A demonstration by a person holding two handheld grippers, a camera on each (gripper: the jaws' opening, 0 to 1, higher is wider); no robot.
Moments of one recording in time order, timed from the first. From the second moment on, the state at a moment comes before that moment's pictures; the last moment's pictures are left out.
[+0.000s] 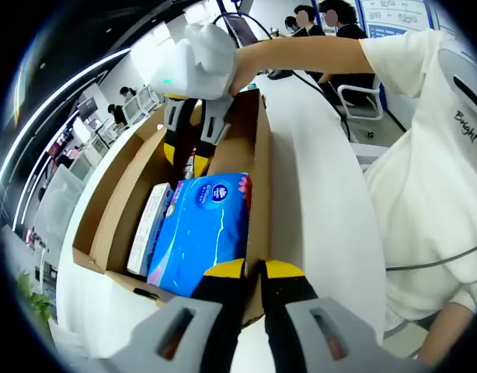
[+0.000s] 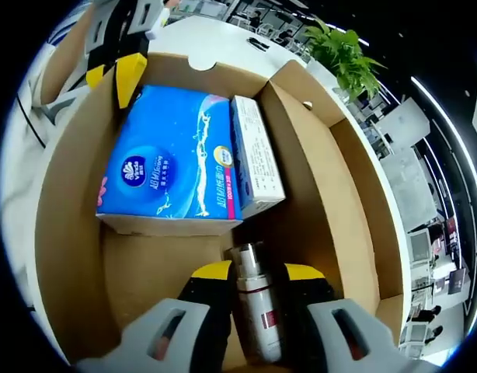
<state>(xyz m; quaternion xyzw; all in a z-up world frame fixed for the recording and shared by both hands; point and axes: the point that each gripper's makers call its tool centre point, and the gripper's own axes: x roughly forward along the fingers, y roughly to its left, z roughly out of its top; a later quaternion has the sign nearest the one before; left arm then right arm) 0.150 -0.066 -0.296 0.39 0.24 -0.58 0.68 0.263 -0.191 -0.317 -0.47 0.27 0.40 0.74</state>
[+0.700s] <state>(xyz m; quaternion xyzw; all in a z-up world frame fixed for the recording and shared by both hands) 0.150 -0.066 -0.296 0.39 0.23 -0.58 0.68 0.252 -0.204 -0.327 -0.39 0.42 0.38 0.72</state>
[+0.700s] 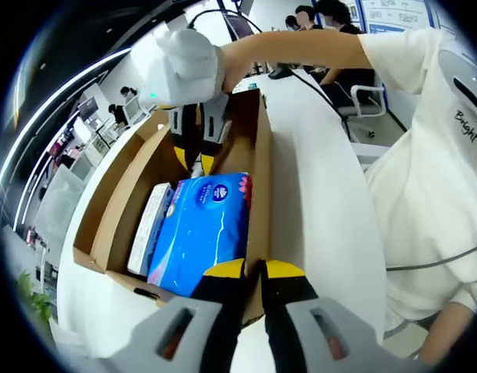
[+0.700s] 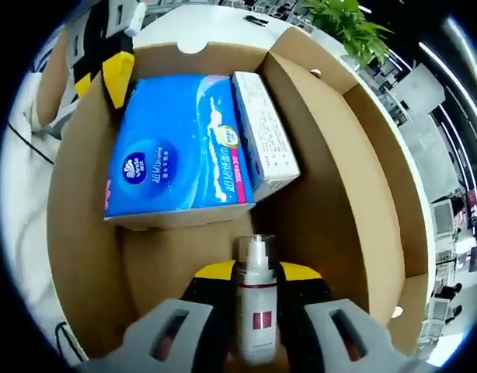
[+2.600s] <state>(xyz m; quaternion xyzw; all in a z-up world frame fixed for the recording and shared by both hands) 0.149 -0.066 -0.296 0.39 0.24 -0.58 0.68 0.262 -0.179 -0.271 -0.21 0.28 0.38 0.86</state>
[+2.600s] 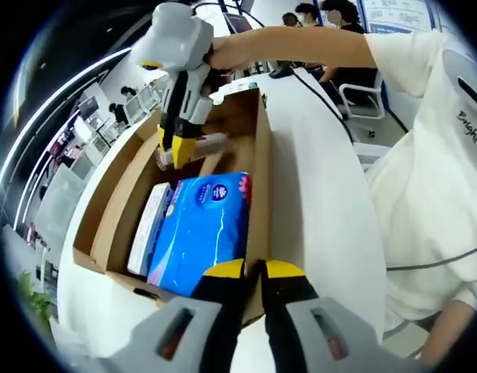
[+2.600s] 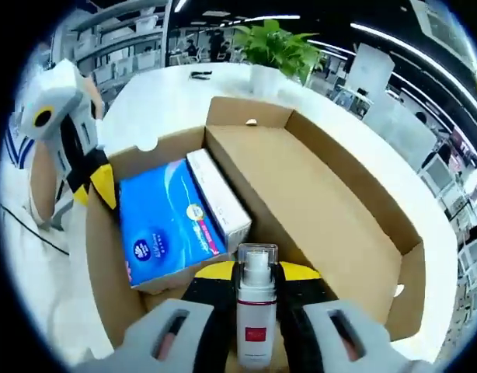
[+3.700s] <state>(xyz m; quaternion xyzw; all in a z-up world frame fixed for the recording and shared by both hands) 0.148 -0.065 -0.297 0.39 0.24 -0.58 0.67 0.265 -0.202 -0.190 -0.07 0.05 0.28 0.96</state>
